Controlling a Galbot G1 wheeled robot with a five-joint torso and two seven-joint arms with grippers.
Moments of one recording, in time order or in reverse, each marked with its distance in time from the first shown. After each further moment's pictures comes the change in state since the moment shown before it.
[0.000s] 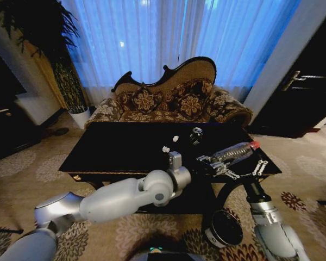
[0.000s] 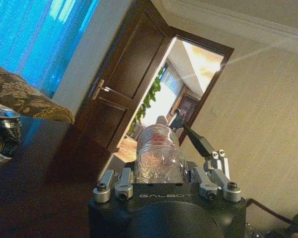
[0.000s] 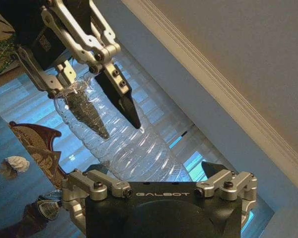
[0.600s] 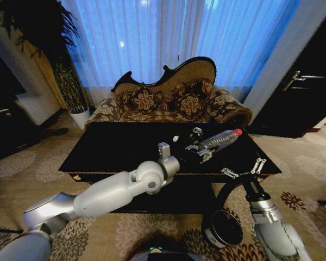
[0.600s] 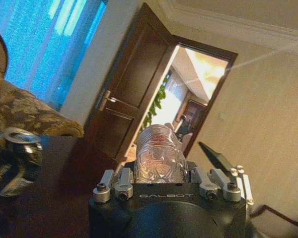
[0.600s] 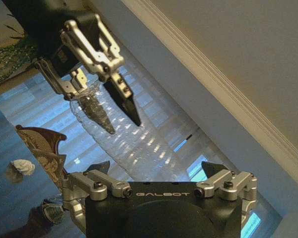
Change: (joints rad) left arm -0.033 0.006 -0.035 0.038 0.009 0.003 0.034; right arm 0.003 -0.018 -0.004 -0.003 0.008 0.000 -0.012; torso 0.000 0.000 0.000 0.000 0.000
